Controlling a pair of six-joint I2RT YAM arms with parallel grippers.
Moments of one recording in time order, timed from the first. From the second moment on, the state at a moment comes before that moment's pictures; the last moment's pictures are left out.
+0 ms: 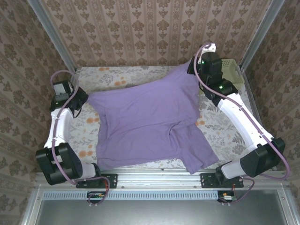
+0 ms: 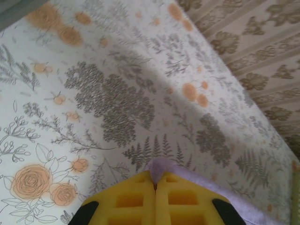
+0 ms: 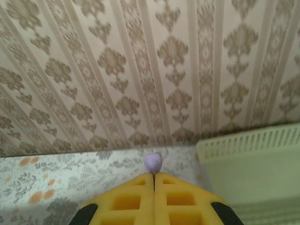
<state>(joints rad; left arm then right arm) 0.21 1.31 1.09 -0.47 0.28 -0.61 0.34 1.42 1.50 -0.29 0.32 0.23</state>
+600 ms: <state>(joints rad) 0.21 0.90 1.41 -0.67 0.41 -0.42 0.34 1.02 1.86 -0.38 0.39 0.02</state>
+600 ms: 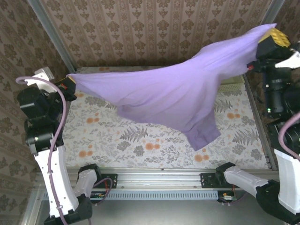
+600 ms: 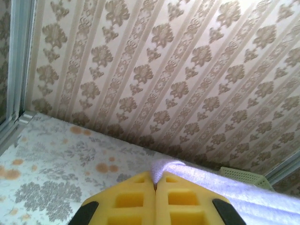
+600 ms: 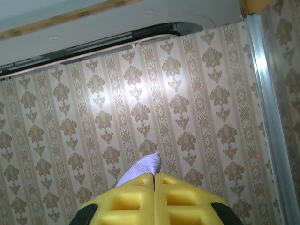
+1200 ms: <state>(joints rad) 0.16 0.66 1.45 -0.76 0.46 -0.27 0.34 1.02 1.92 -0.59 0.36 0.04</state>
